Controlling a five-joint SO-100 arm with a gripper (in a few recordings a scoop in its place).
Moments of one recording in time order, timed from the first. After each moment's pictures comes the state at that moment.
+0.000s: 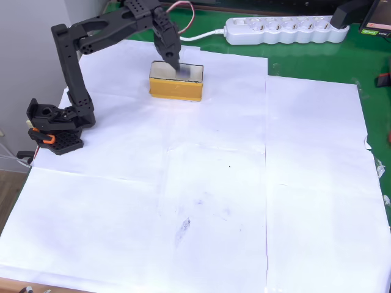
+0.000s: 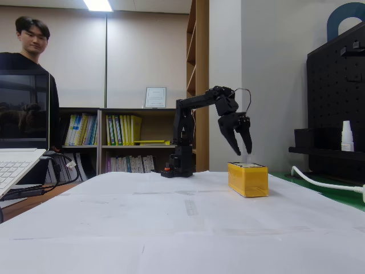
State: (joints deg) arm -33.0 86.8 98.4 78.3 -63.5
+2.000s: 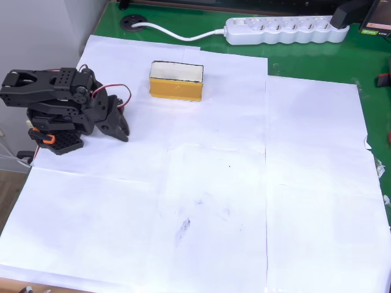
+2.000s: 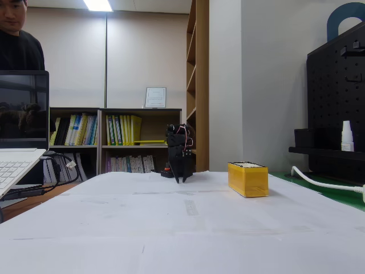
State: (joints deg) arm 0.2 -8.4 4.7 78.0 -87.5
